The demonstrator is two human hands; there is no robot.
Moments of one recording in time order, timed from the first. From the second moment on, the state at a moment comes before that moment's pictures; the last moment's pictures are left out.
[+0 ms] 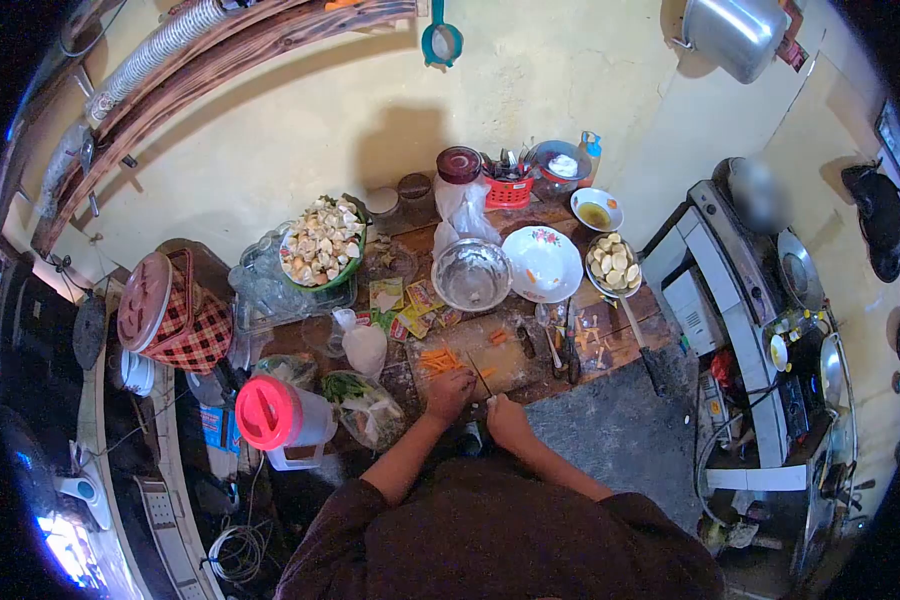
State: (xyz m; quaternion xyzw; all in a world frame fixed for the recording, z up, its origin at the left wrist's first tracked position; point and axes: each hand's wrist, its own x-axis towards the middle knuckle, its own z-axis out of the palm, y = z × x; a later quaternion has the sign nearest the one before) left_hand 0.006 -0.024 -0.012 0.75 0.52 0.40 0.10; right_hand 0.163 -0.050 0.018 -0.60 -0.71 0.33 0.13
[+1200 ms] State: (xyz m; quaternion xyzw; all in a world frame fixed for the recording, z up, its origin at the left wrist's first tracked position) left_hand 0.005 -0.024 -0.009 0.74 0.51 0.42 0.11; right_hand 0.157 -0.050 0.020 -0.59 -0.74 0.30 0.13
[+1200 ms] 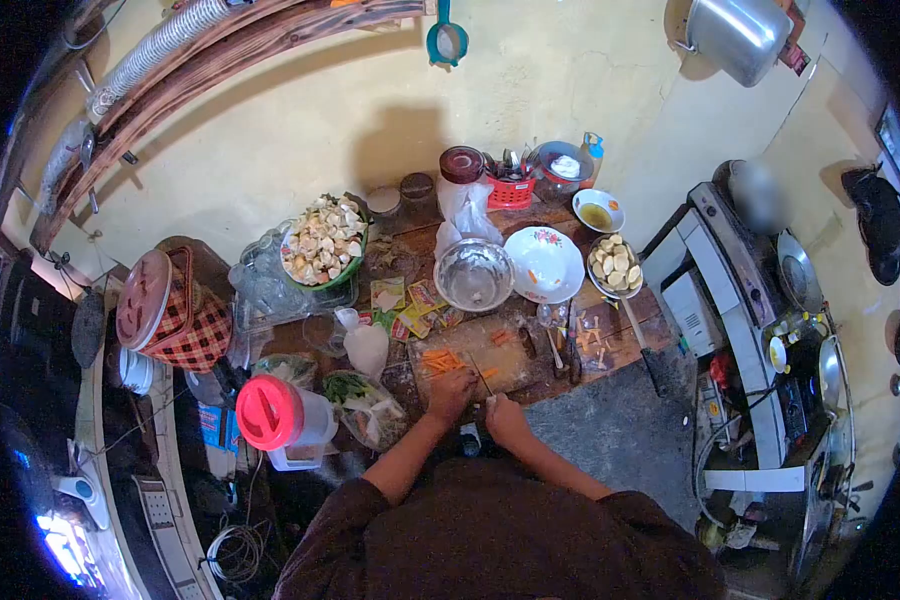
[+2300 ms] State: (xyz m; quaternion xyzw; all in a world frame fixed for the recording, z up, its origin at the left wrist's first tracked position) left_hand 0.004 -0.022 -0.020 0.75 0.52 0.41 0.10; right_hand 0.155 -0.049 0.008 -0.62 -0.70 0.33 0.11
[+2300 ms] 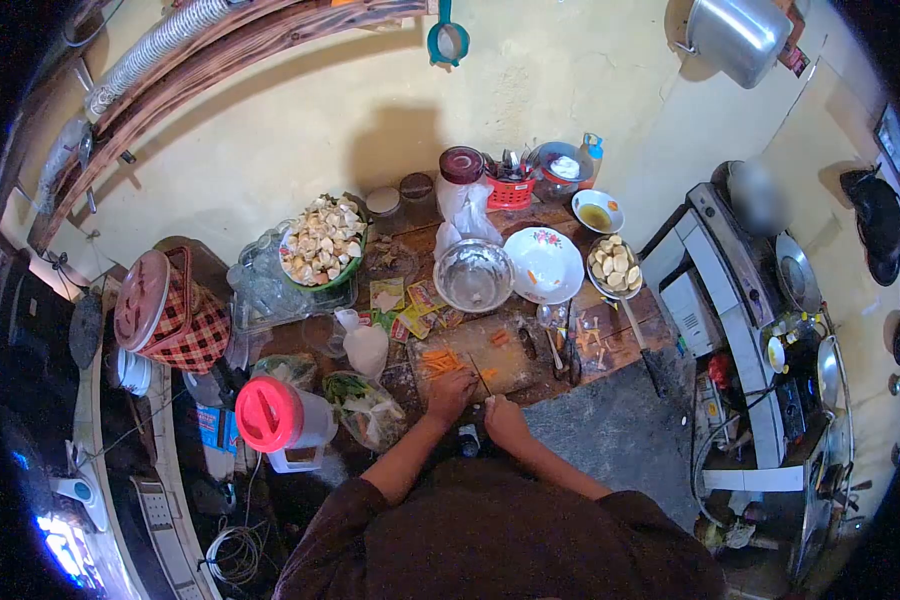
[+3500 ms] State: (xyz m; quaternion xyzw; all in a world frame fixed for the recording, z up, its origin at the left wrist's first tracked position) left_hand 0.001 -0.024 -0.015 0.75 0.53 0.38 0.10; right_hand 0.155 -0.048 0.007 -0.59 -0.73 0.32 0.17
